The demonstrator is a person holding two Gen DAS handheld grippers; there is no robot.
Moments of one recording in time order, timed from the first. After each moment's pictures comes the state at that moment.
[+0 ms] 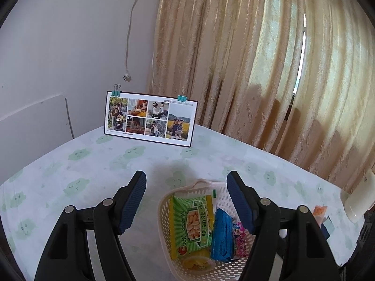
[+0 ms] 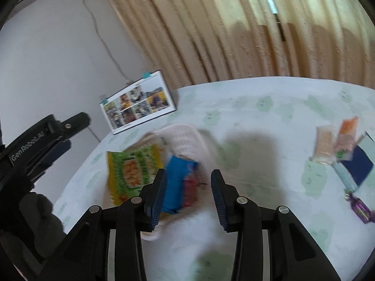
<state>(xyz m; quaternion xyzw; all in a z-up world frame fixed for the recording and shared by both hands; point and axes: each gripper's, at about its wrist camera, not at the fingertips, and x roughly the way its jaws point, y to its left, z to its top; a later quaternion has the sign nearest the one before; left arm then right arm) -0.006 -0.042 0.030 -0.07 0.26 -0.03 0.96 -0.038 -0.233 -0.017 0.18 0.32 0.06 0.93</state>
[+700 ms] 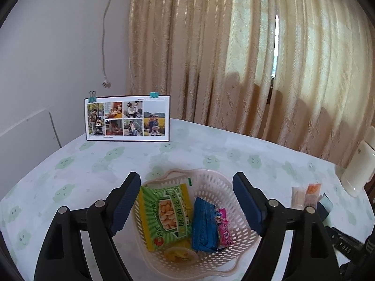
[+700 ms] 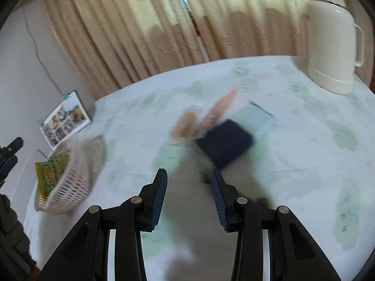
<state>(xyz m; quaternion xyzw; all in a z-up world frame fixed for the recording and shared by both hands) -0.018 -0.082 0.023 -0.02 0.26 -0.08 0.96 -0.106 -0.389 -0.051 0.21 0.34 -0.11 0.91</state>
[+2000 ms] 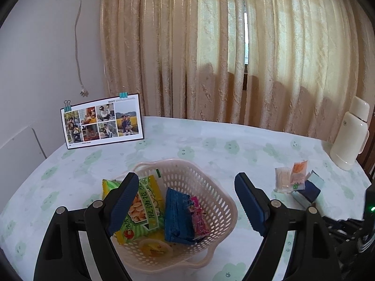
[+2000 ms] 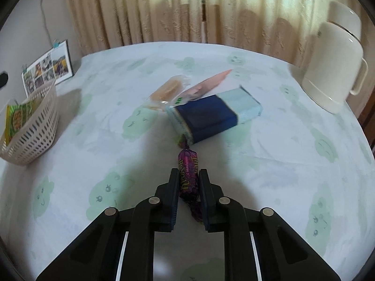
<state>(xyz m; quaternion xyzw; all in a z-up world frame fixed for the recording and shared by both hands) -0.035 -0.126 0.009 0.04 0.26 -0.13 0.96 -0.115 -0.373 -0.073 0.08 0.41 -0.14 0.90</state>
